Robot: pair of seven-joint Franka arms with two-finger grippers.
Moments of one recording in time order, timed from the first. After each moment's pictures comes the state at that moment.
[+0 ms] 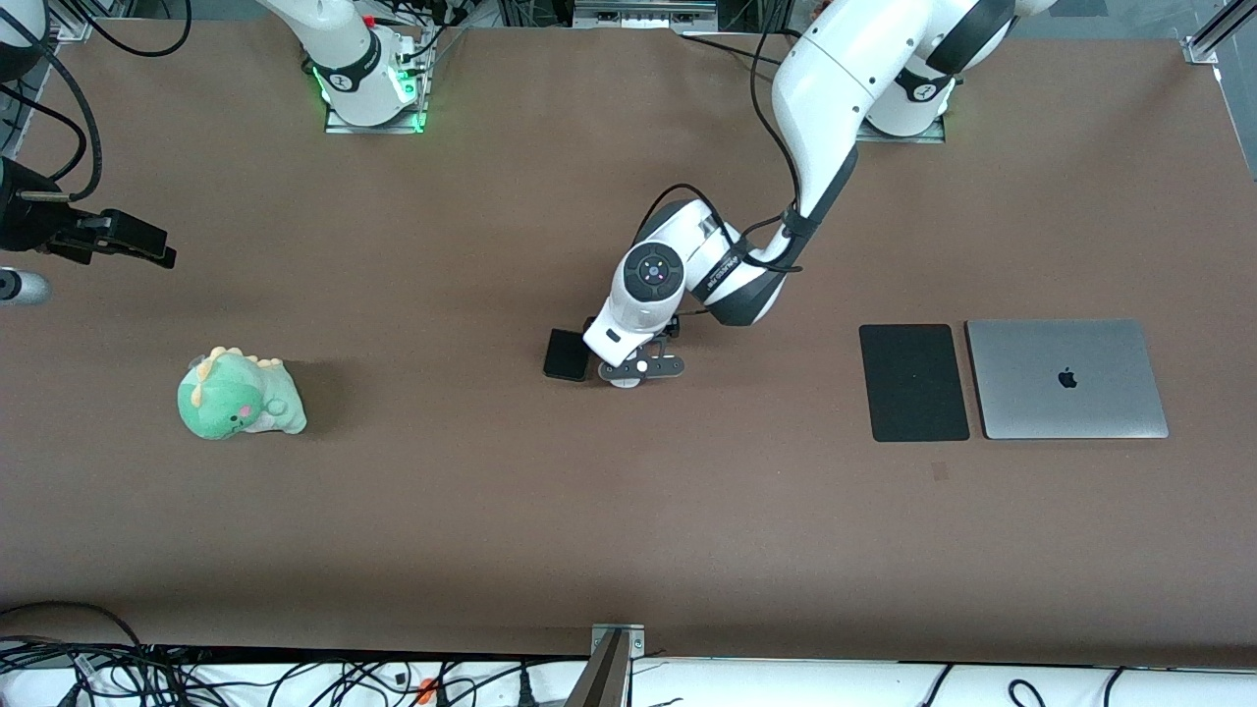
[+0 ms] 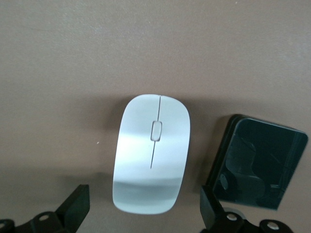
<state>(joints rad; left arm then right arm) -0.60 0.90 -0.20 -1.35 -0.04 2.21 -0.82 0.19 0.13 -0.24 -1.48 0.03 1.50 0.00</state>
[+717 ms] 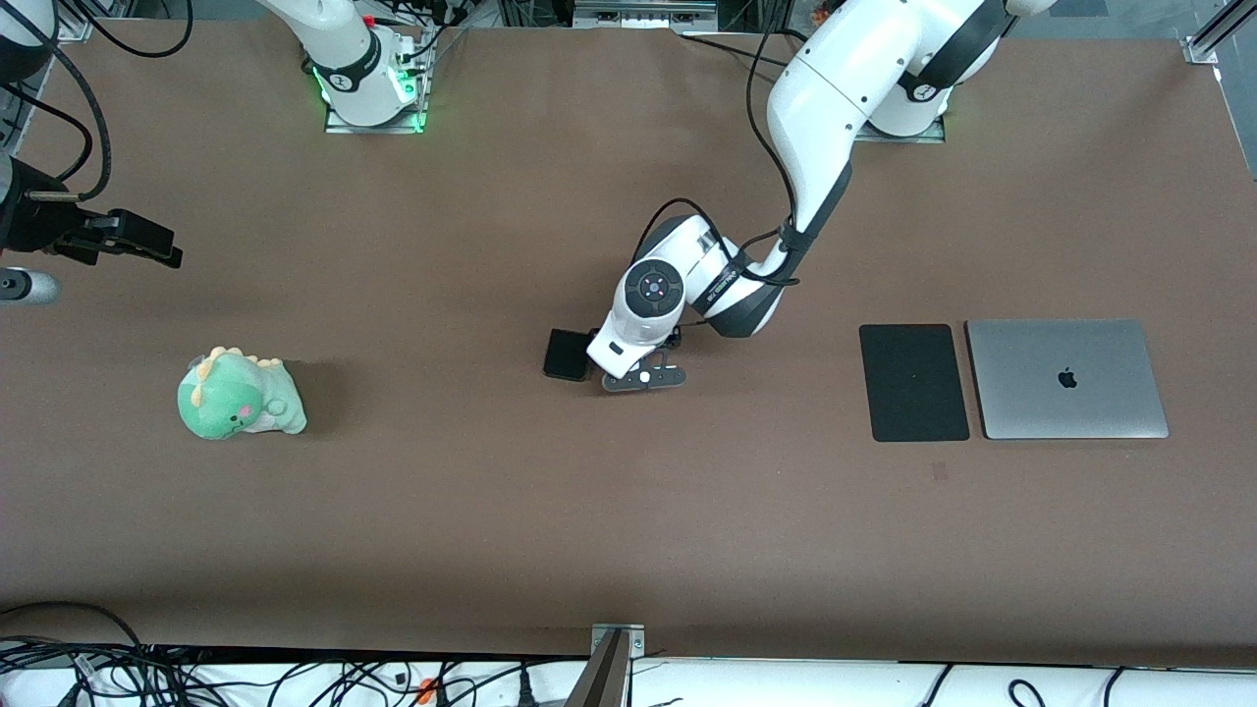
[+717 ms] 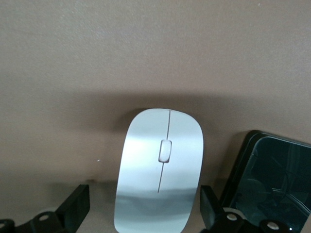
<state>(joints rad) -0.61 0.94 -0.18 -1.31 -0.04 2.21 -0.82 0.21 0.13 -0.24 -1.48 0.03 1.50 0.00</state>
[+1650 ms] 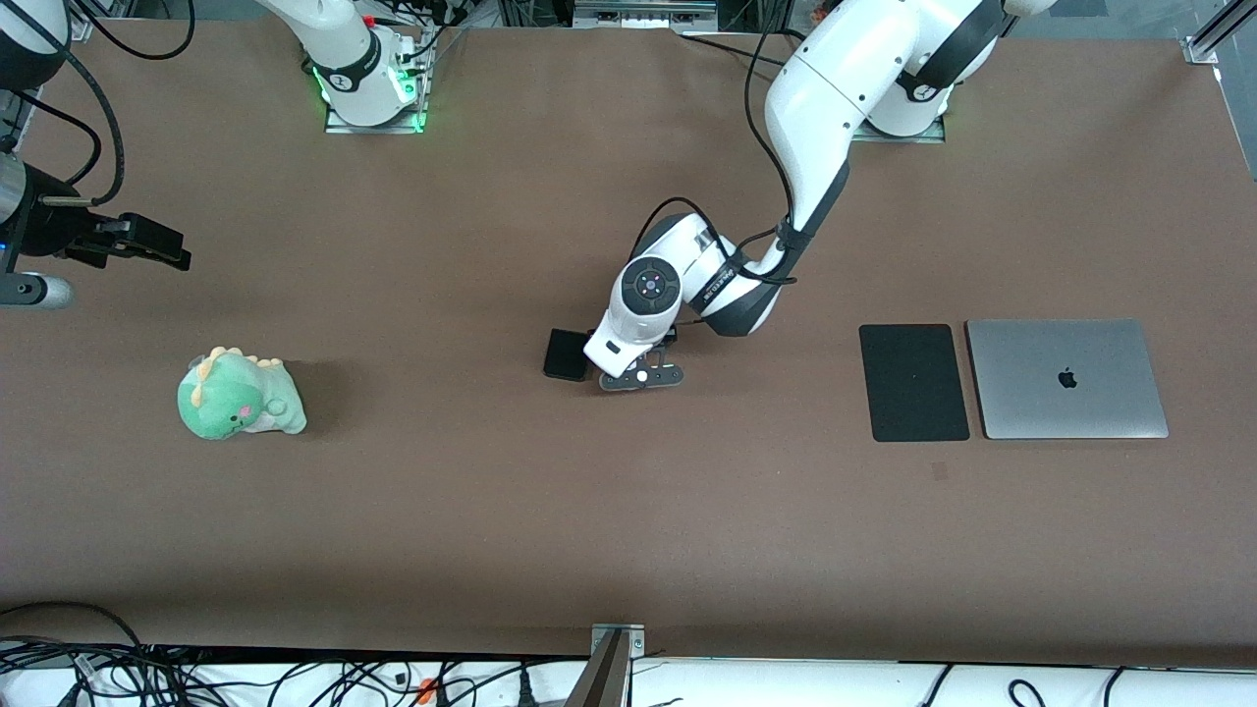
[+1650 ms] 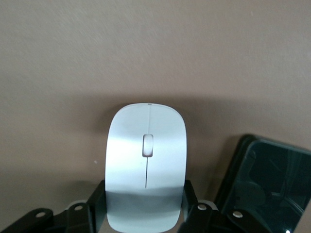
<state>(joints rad) -0.61 0.94 -0.17 -1.29 -0.03 2.21 -0.84 0.22 0.14 -0.23 -1.48 0.03 1.50 0.00</state>
